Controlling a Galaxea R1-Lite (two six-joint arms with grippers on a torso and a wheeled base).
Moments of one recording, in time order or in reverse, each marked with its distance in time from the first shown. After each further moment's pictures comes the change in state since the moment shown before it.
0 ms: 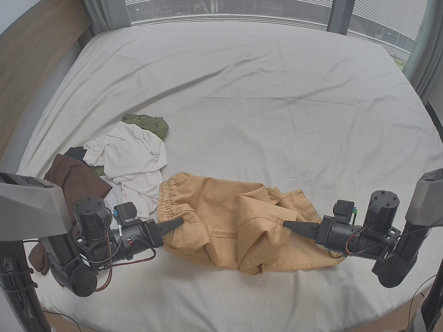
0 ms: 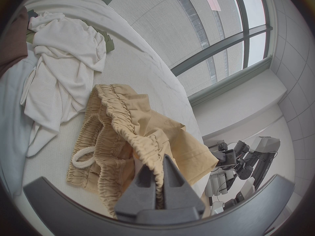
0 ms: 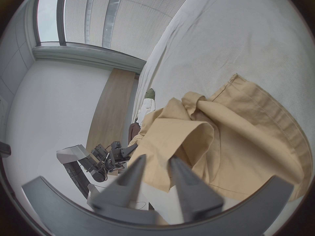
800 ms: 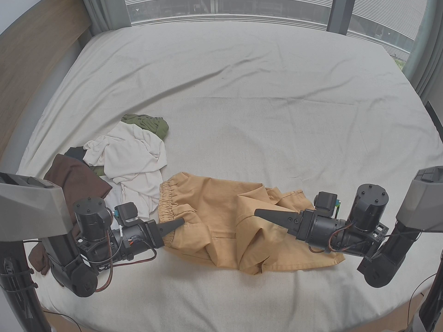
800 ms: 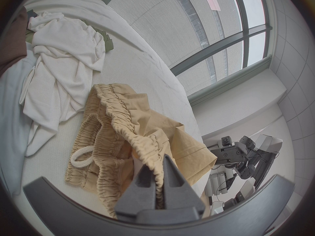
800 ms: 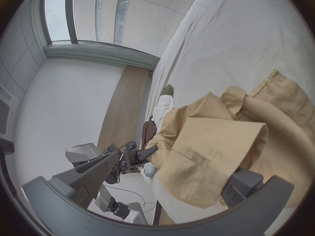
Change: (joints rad) left arm -0.005 0.000 0.000 0.000 0.000 0.002; right arm 0.123 0.028 -0.141 0.003 -0.010 0.046
